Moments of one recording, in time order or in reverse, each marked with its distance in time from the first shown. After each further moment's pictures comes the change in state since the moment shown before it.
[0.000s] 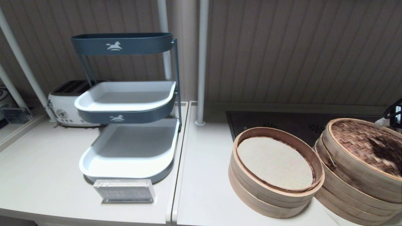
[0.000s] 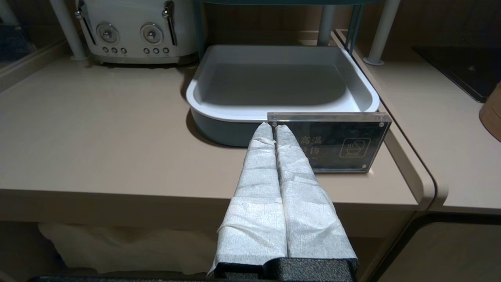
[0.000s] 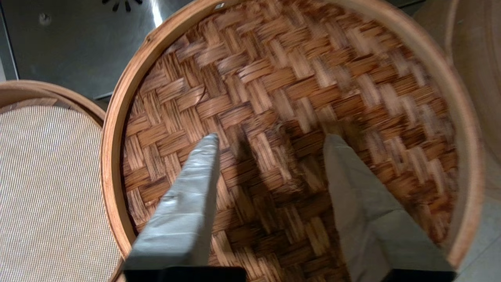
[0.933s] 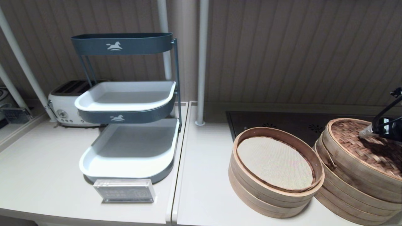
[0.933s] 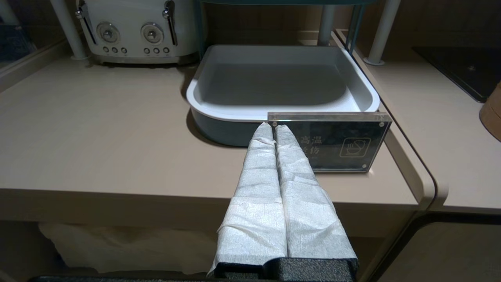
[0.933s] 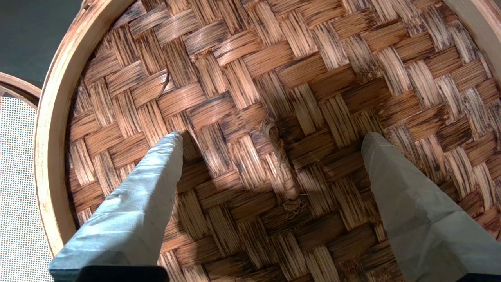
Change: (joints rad) left arm 0.000 0.000 0.000 0.000 0.000 0.000; right arm -0.017 0.095 0.030 -0.002 0.001 0.002
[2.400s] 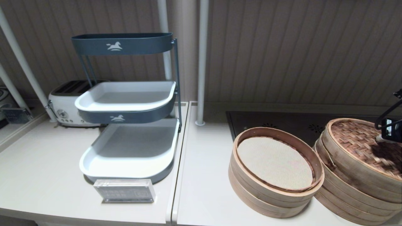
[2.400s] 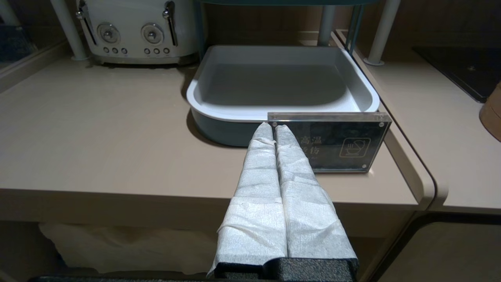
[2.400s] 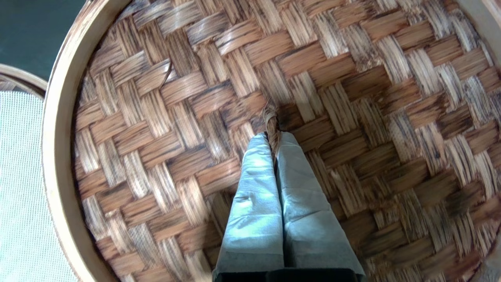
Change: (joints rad) left arm 0.000 0.000 0.000 0.000 0.001 0.001; right arm -0.003 -0.029 0.026 0.007 0.022 0.000
